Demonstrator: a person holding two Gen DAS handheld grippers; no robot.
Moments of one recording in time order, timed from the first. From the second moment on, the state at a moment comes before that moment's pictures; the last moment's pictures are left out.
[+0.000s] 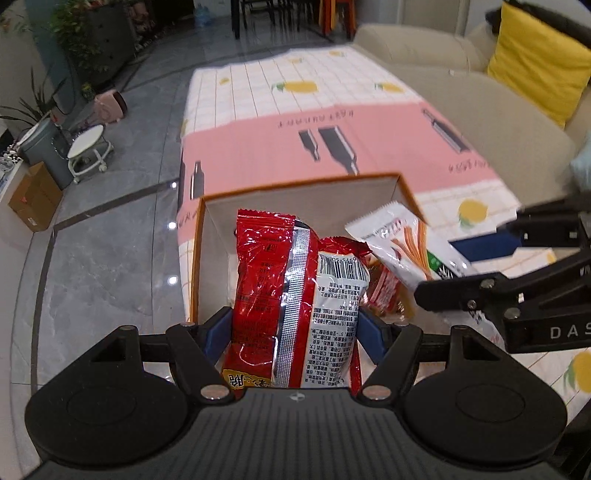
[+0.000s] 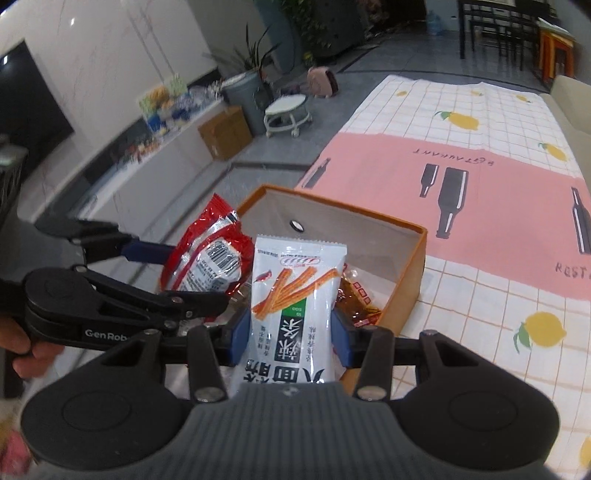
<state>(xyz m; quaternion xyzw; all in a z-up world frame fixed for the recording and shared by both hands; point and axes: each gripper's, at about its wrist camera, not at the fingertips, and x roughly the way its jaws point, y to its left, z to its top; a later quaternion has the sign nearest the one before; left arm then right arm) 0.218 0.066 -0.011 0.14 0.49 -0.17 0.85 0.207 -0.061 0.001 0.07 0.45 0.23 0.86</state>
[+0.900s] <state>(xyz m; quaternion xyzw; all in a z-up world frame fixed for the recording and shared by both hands) 0.233 0.063 -0.061 0.20 0.57 -0.17 0.78 0.270 -0.012 -0.051 -0.01 0.59 0.23 0.78</state>
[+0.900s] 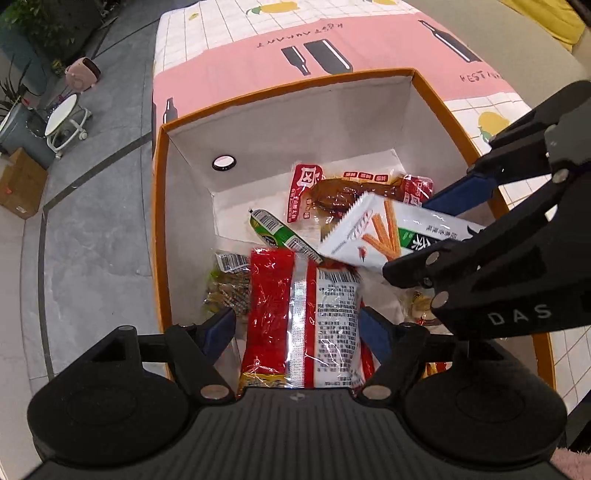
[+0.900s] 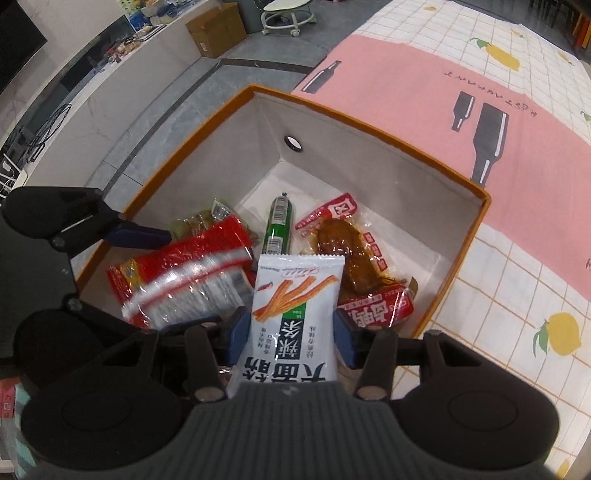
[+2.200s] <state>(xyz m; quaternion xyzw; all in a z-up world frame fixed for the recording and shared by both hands) 0.074 0.025 0.076 0.08 0.29 -0.07 0.95 0.086 -0.117 0.075 0.04 0.36 0.12 0.92</state>
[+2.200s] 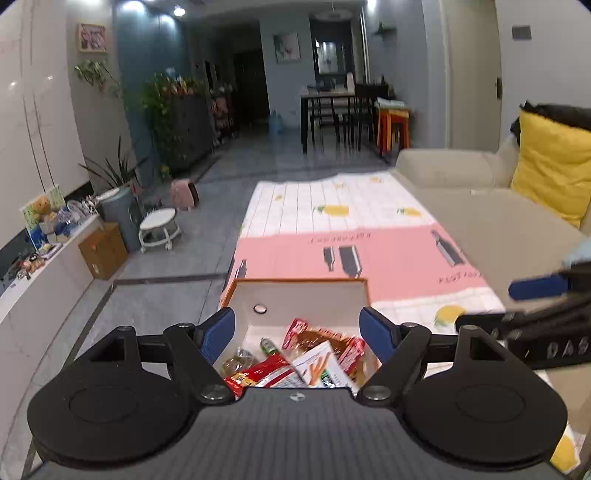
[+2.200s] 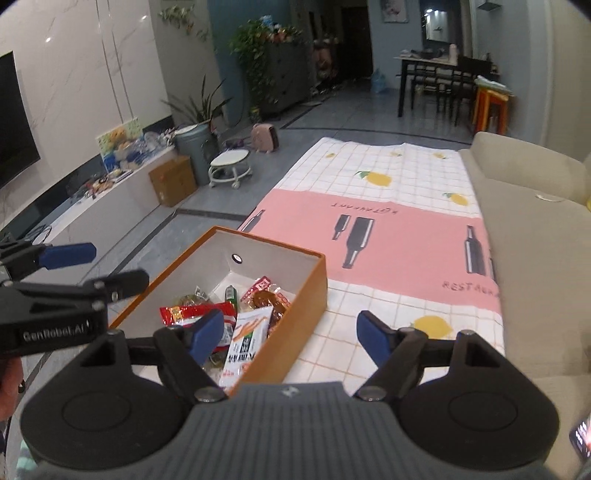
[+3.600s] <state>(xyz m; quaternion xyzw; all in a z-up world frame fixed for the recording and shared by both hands) 0.050 0.033 0.008 0.06 0.37 -0.01 0.93 0.039 -0.104 -0.002 0.01 0.37 0.08 0.93</state>
